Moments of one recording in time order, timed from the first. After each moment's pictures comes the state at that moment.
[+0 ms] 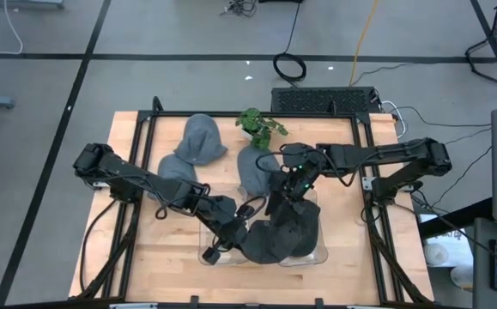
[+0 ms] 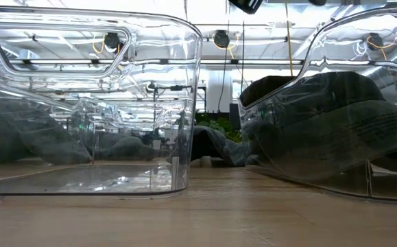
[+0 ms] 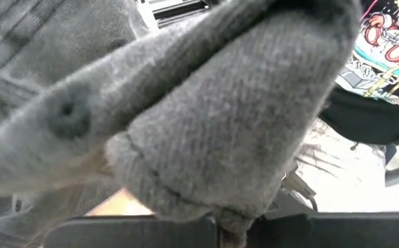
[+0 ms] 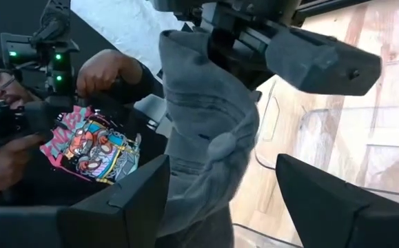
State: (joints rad) left arm -0.33 1.65 1.37 -0.29 0.31 0.10; right arm 0.04 1.46 1.28 -0.35 -0.76 0.32
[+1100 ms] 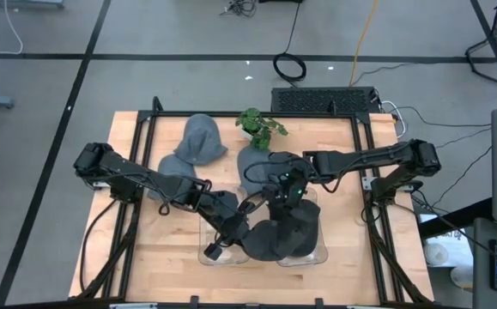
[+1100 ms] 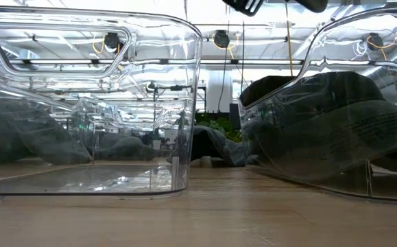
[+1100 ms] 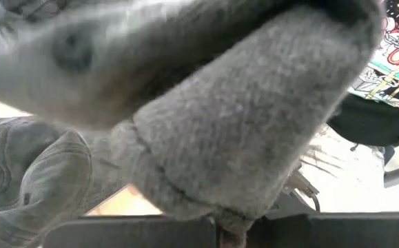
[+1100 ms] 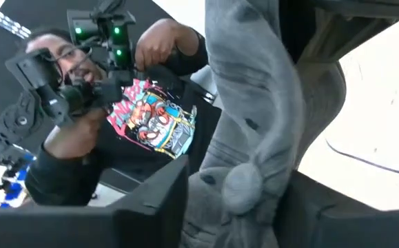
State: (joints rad) left arm -0.30 1.65 1.37 -0.29 0.34 0.10; right arm 0.06 1.57 1.28 -0.27 -1.02 0.37
